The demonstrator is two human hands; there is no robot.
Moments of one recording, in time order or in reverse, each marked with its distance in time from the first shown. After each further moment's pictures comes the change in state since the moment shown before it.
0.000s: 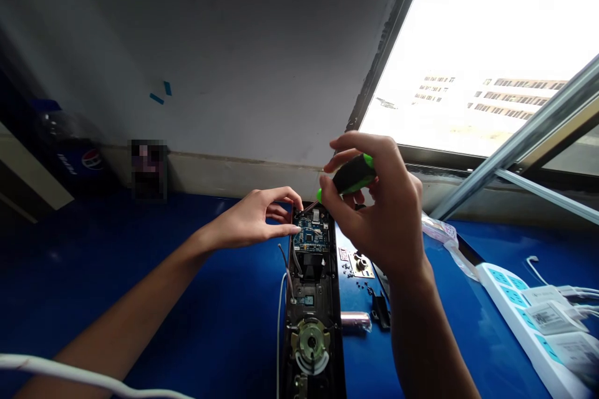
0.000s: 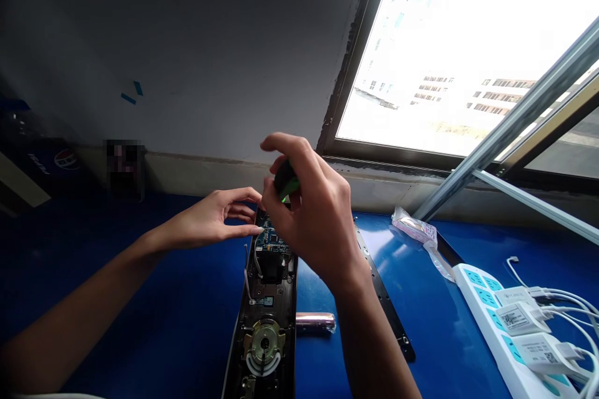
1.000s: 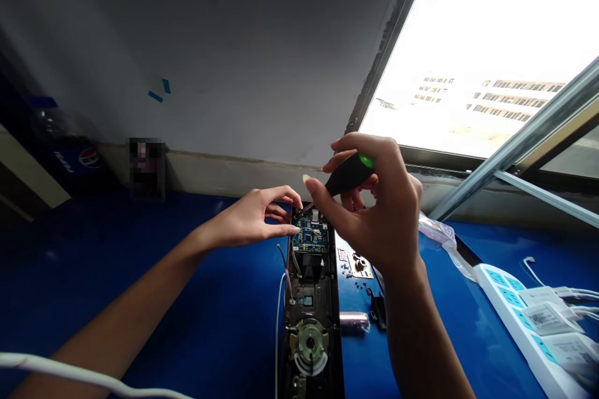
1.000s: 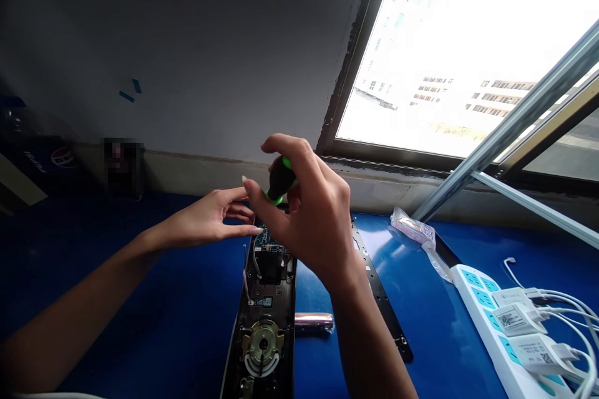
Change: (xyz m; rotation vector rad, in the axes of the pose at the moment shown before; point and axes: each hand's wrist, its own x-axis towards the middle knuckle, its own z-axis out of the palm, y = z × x) left_hand -0.001 0.002 -0.002 0.014 0.000 -0.011; right_hand 0.000 0.000 0.004 0.007 0.040 -0.034
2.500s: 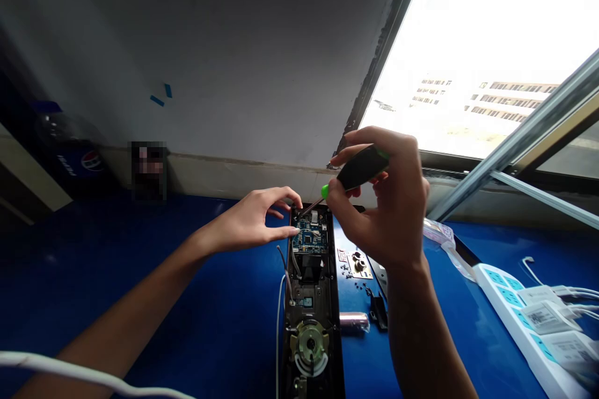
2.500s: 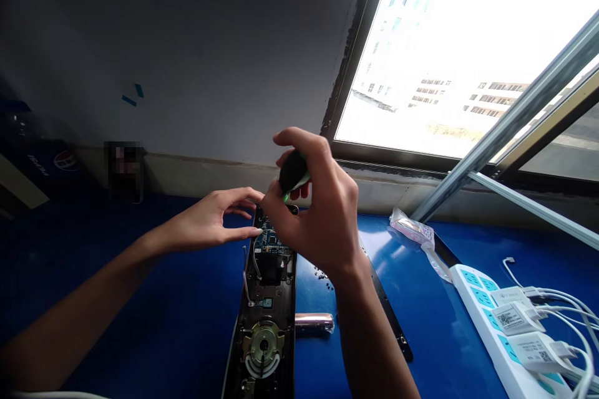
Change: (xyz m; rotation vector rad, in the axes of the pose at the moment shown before) left_hand -0.003 0.003 0.000 0.245 0.063 0.094; right_hand 0.001 0.005 -0.006 0.110 0.029 0.017
